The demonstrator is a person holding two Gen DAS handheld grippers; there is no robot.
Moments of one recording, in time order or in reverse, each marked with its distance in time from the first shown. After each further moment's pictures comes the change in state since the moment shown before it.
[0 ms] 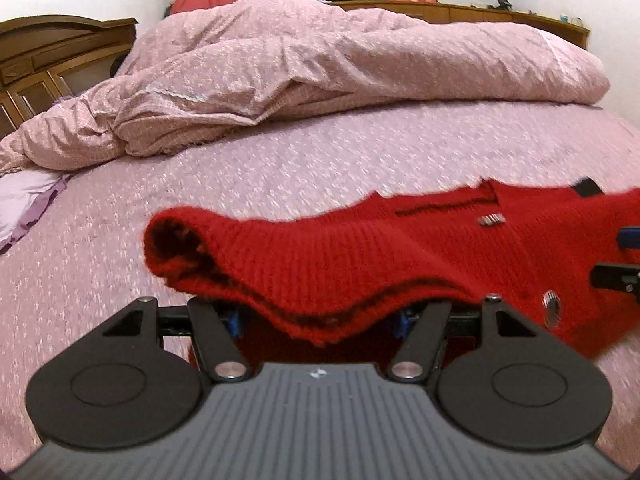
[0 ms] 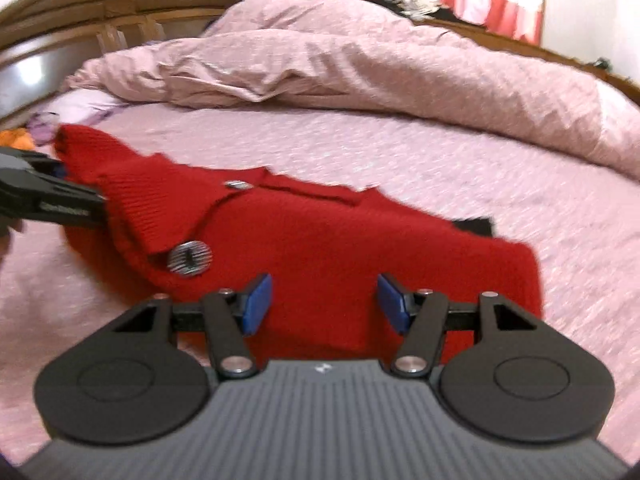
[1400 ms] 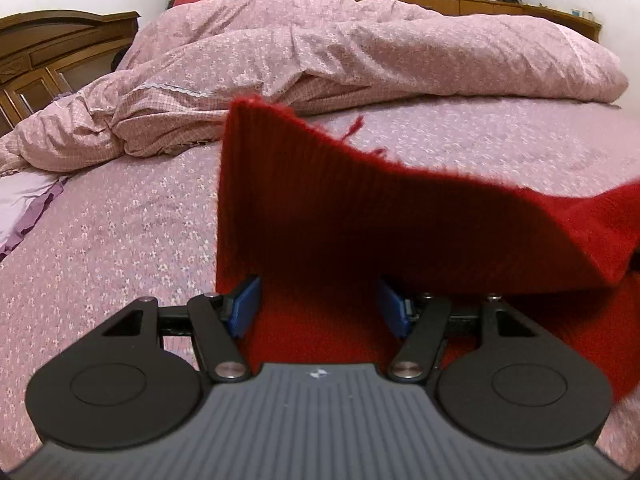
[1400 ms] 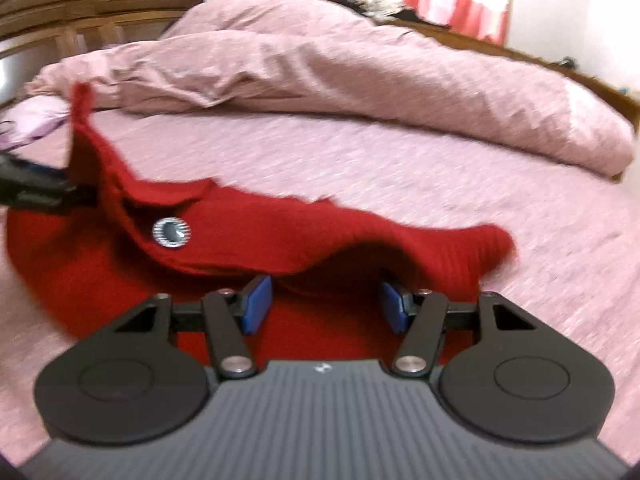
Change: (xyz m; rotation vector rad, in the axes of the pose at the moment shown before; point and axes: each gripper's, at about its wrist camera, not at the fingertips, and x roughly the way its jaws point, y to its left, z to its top) left arm 0.046 0.015 0.019 -0.006 0.025 0.022; right arm 0.036 -0.013 0.017 0.027 -0.015 -0.129
